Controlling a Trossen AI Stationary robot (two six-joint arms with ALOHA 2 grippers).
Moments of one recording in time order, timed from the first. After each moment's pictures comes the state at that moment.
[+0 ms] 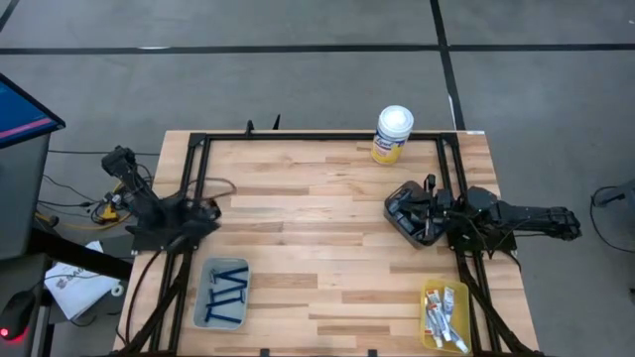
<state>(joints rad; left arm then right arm) -0.82 0.23 0.01 0.79 -0.69 -0.35 -0.05 0.01 0.01 0.03 0.09 0.00</state>
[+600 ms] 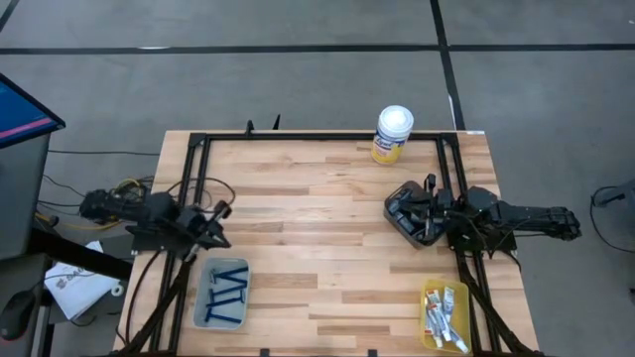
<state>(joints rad) -0.22 0.00 0.01 0.25 0.27 -0.09 -0.05 0.01 0.01 0.04 0.10 0.00</state>
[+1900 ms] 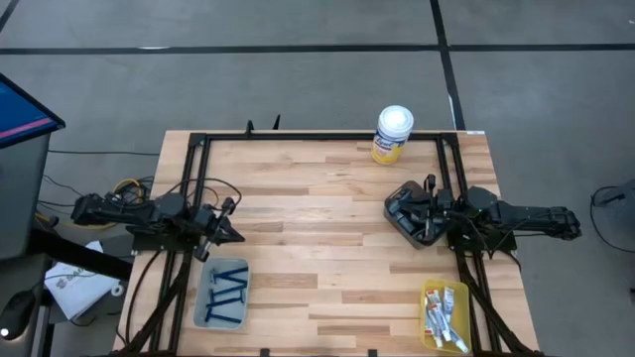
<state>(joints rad) -0.10 0.07 0.01 0.07 0.24 -0.09 -0.05 0.01 0.01 0.03 0.10 0.00</state>
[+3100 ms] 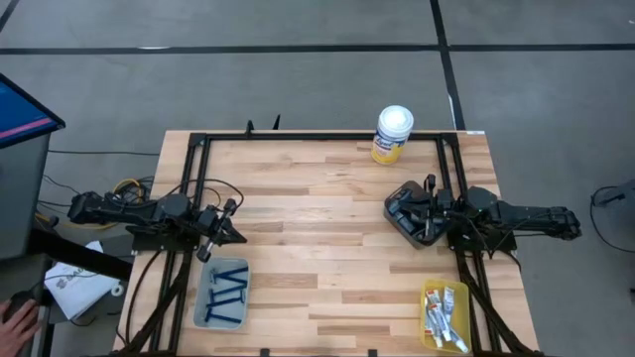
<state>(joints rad) -0.10 0.13 0.01 0.08 0.24 -0.09 -0.05 0.01 0.01 0.03 0.10 0.00</state>
